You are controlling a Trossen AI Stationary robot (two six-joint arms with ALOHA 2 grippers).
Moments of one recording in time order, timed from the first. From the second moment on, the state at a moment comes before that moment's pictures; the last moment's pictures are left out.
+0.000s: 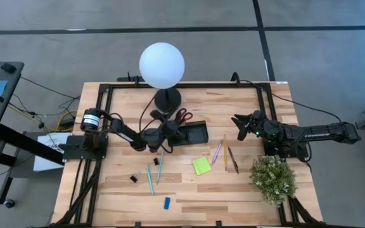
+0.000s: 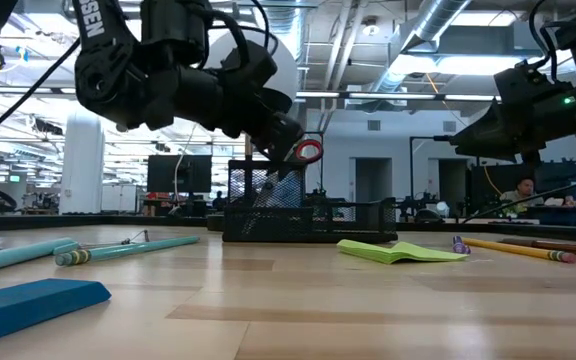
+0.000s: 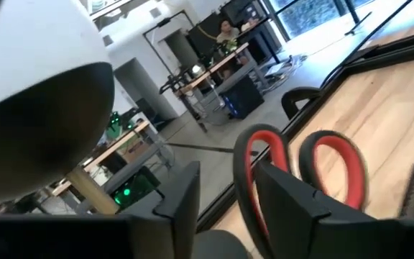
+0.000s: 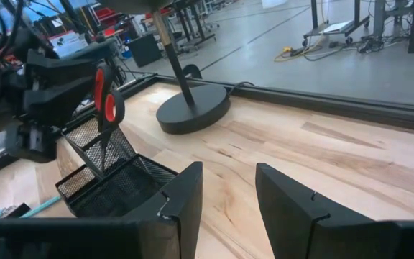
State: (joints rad) left arm -0.08 1.95 0.74 1.36 -1.05 0.68; right arm -0.01 0.32 0.01 0.06 0.57 0.42
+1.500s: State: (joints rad) left arm -0.34 1.21 1.06 0.11 -1.50 0.36; right arm -0.01 0.46 0.01 0.06 0.57 0.52
